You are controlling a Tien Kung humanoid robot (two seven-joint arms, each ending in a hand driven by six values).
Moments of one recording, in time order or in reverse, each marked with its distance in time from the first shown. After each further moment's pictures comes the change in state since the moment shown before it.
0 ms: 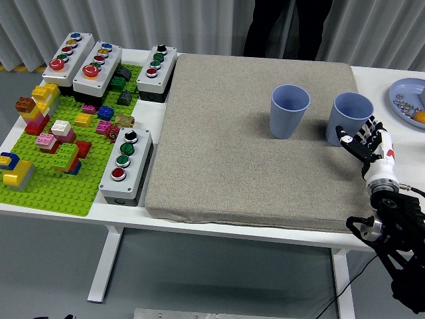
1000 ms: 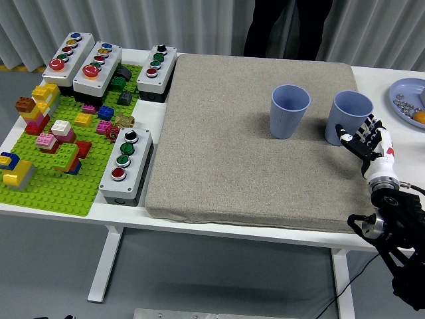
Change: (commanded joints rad) left arm 0.000 0.000 0.001 0.000 0.000 0.001 0.000; right arm 0.017 0.000 0.006 -0.023 0.006 0.030 -0.002
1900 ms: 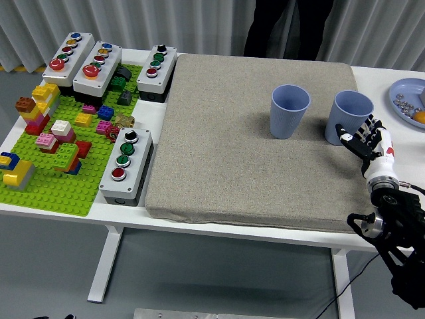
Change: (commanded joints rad) left arm -0.003 -0.001 0.005 0.000 -0.006 0.000 0.000; right arm 0.008 0.004 -0.001 -0.013 -0.001 -0.004 -0.002
